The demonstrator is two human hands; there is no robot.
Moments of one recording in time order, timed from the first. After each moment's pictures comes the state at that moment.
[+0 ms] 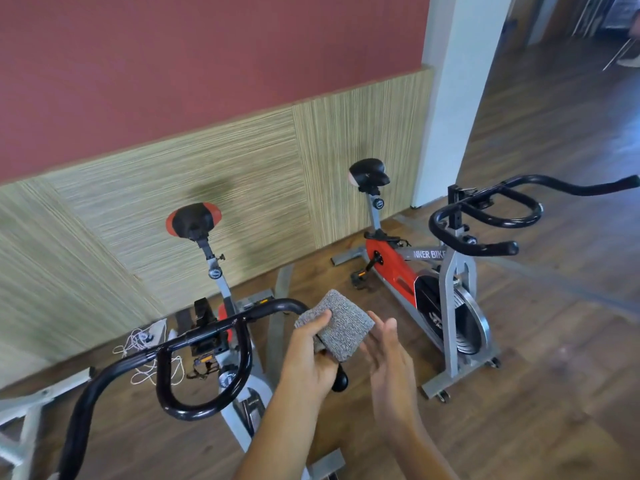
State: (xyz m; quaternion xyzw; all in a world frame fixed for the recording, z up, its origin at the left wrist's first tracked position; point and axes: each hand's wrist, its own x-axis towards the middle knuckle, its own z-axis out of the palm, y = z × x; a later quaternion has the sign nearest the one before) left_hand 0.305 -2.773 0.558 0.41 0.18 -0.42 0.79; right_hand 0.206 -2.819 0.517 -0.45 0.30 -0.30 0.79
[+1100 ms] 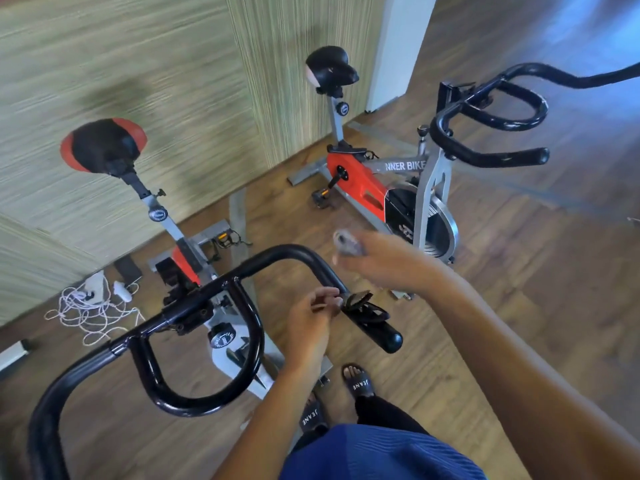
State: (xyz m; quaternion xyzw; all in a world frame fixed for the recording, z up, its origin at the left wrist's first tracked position) left_hand 0.386 -2.739 0.444 0.70 -0.04 -0.45 0.55; right_hand 0.321 -2.866 0.550 -0.82 0.37 0.10 0.43
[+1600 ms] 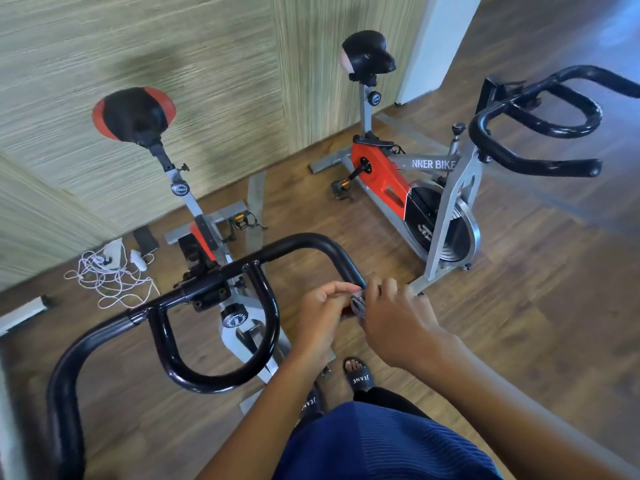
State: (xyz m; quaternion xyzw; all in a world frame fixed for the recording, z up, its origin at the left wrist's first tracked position) left_hand 0.395 -2.733 0.452 0.65 -0.04 -0.48 0.58; right_hand 0.309 -2.802 0.510 -0.90 0.32 0.30 0.02
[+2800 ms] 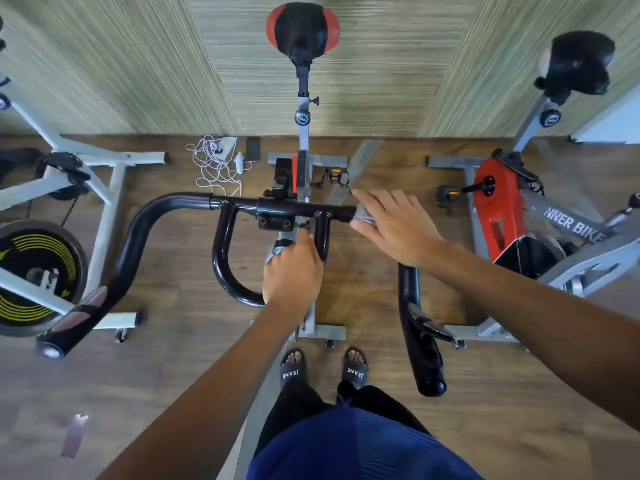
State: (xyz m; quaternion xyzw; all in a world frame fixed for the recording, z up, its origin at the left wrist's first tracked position) left_hand 0.436 -2.687 0.432 0.97 -0.05 -0.14 0.18; right_hand 0.452 -2.894 0.426 -0.99 -0.10 0.08 0.04
